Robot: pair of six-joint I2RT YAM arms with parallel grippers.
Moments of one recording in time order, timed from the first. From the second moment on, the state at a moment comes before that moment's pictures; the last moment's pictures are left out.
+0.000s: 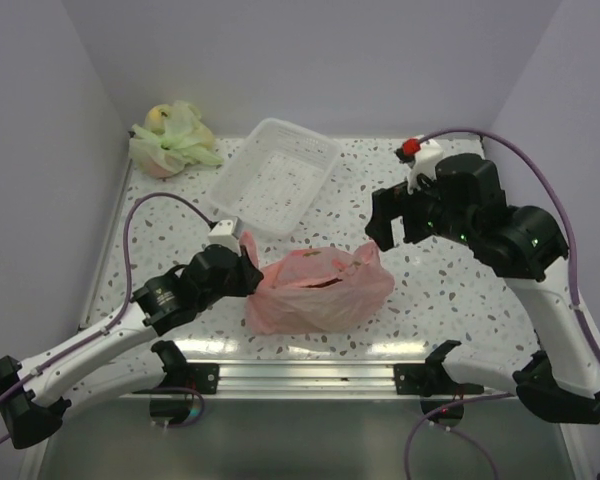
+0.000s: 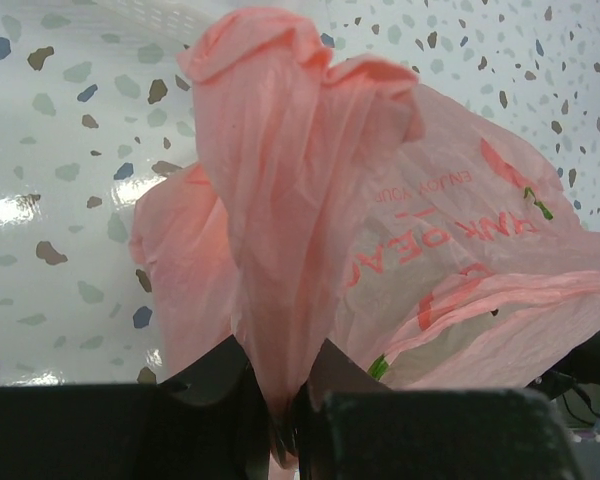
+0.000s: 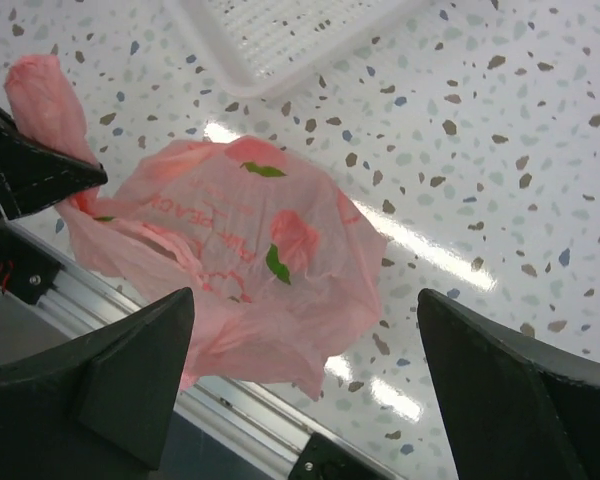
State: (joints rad) left arm -0.88 0.82 0.73 -0.53 -0.28 -0.74; right arm 0.65 1.12 1.69 -1.20 0.07 0.20
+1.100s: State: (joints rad) left arm -0.88 0.75 0.68 -0.52 -0.22 -0.71; right arm 0.81 1.54 1.21 -0.76 0.06 0.14
